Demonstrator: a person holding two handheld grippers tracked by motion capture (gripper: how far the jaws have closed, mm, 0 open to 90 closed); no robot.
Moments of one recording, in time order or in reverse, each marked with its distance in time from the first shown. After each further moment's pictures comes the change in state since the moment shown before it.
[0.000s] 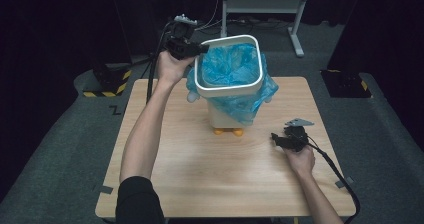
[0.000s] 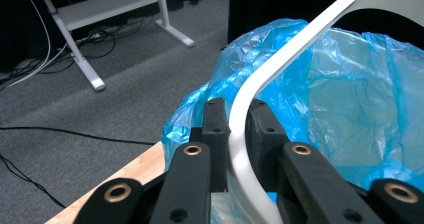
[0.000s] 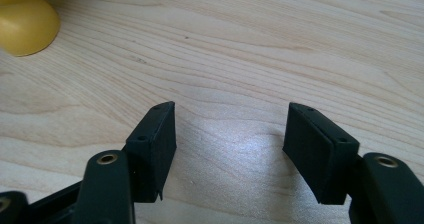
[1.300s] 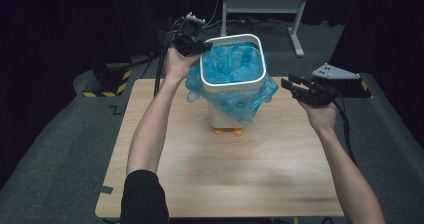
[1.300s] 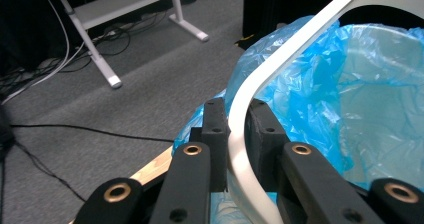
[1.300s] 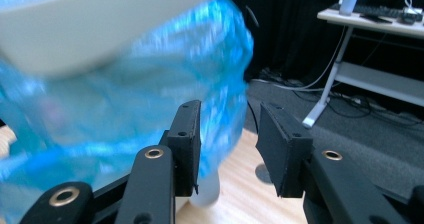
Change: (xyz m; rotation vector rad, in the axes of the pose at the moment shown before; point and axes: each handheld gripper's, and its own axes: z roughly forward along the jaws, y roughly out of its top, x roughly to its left) left arm 0.000 0.011 0.022 0.034 0.070 0.045; right arm 0.002 0.165 -0.144 -0.436 0.182 -0.126
